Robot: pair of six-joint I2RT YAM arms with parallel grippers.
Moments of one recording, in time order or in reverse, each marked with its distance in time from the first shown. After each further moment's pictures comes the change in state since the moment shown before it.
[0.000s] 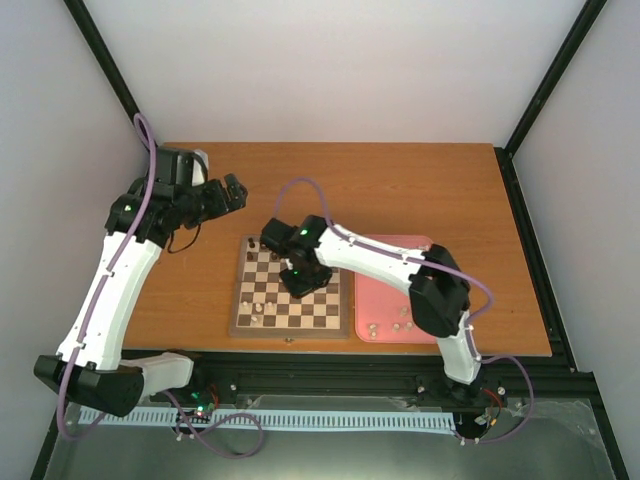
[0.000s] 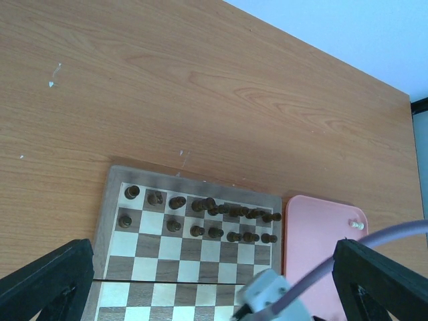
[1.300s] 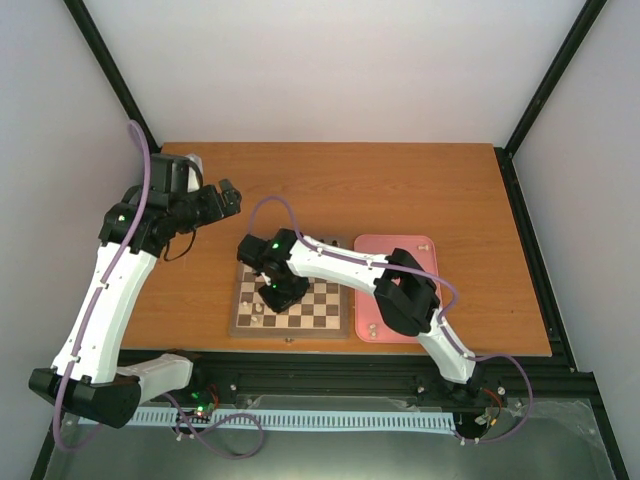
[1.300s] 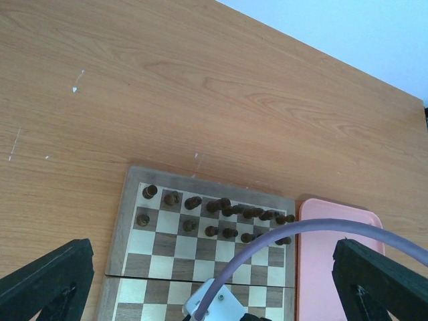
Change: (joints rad) left arm 0.000 -0.059 -0.032 -0.011 -0.049 0.014; right arm 0.089 0.222 0.189 -0.011 -0.102 -0.053
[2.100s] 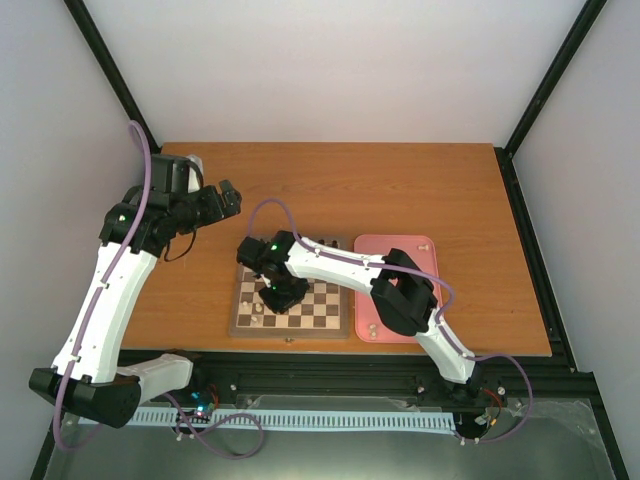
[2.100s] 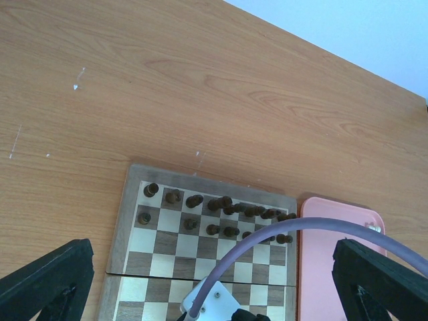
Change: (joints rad) left arm 0.000 0.000 -0.005 -0.003 0.000 0.001; right arm 0.002 0.021 0.000 0.000 0.003 -0.012
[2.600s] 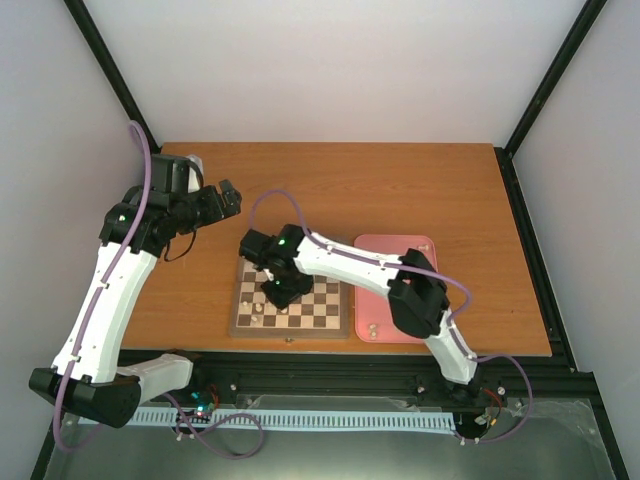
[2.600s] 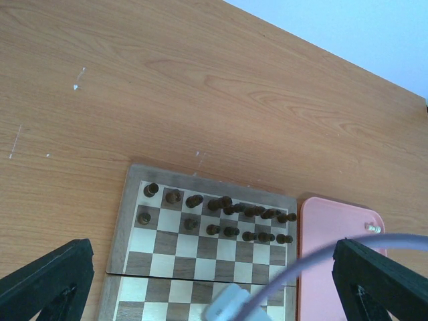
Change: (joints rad) left arm 0.000 0.000 0.000 0.000 0.000 0.000; right arm 0.001 -0.055 -0.003 -0.010 0.035 -0.012
